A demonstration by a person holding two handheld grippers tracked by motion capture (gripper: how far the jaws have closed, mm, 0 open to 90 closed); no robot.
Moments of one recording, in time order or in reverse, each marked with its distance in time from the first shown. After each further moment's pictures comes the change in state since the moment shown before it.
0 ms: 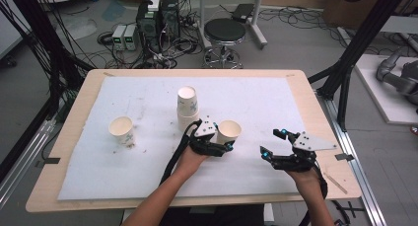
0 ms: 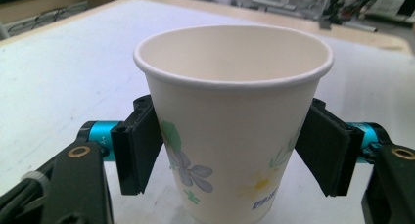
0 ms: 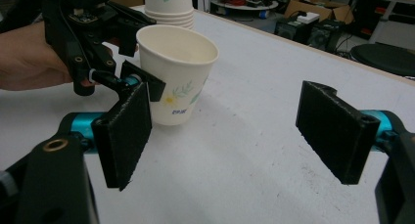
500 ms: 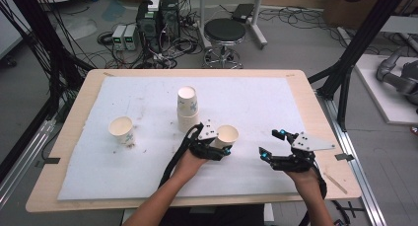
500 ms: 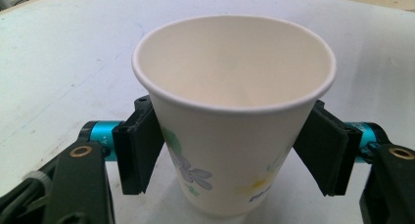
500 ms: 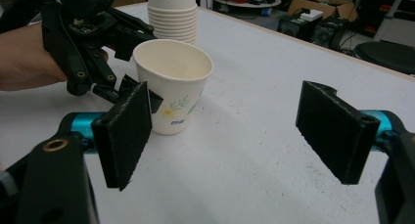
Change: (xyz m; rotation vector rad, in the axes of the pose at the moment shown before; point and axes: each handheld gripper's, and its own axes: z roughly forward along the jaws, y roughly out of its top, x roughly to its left) left arm -0.005 -0.008 -0.004 0.092 0.032 0.017; right arm 0.002 -0.001 0.002 0.011 0.011 0.000
